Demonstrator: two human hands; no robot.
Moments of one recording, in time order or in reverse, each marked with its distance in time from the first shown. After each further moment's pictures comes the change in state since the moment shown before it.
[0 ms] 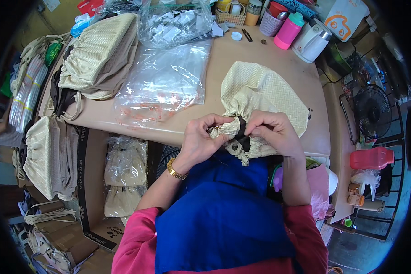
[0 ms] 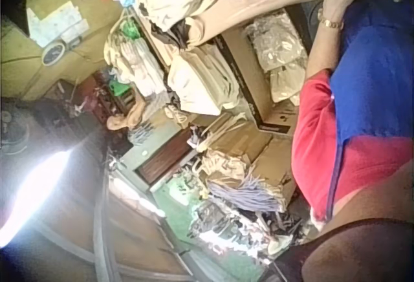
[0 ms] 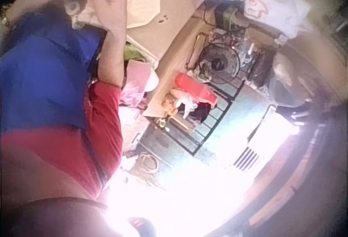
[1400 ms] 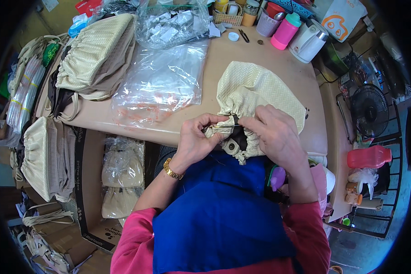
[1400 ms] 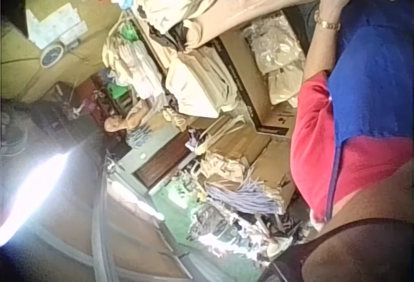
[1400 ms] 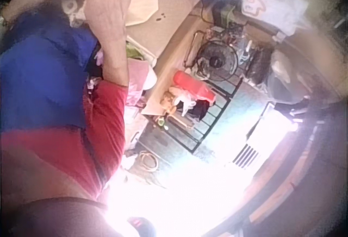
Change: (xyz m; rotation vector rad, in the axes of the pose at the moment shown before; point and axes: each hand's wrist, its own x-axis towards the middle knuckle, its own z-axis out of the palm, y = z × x) left_hand 0.000 0.003 -0.001 -0.022 0.006 -0.050; right_hand -0.002 -0.044 0.021 -1.235 0.123 -0.292
